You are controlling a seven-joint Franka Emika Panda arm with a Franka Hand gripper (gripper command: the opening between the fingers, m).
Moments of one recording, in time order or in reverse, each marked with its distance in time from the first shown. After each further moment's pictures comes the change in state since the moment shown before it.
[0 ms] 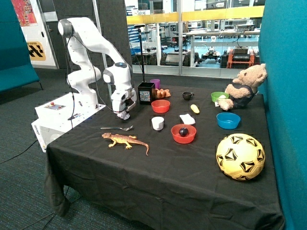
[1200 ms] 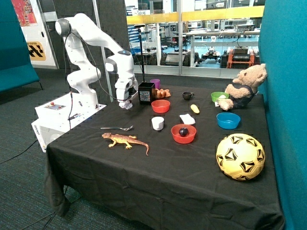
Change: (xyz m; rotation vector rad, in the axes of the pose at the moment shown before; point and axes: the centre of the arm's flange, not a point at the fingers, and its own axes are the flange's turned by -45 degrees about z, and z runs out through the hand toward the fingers) arm 0.008 -0.035 -0.060 0.002 -0.002 -0.099
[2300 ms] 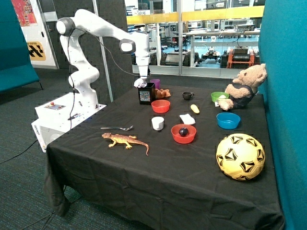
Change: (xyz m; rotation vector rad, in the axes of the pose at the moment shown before) arm 0.043 -0.156 -0.084 -0.001 0.003 -0.407
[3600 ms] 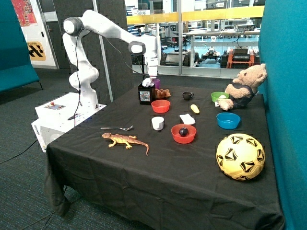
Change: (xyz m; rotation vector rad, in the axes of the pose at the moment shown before) arm 0.048 -0.059 0.024 0.005 -0.008 -0.099
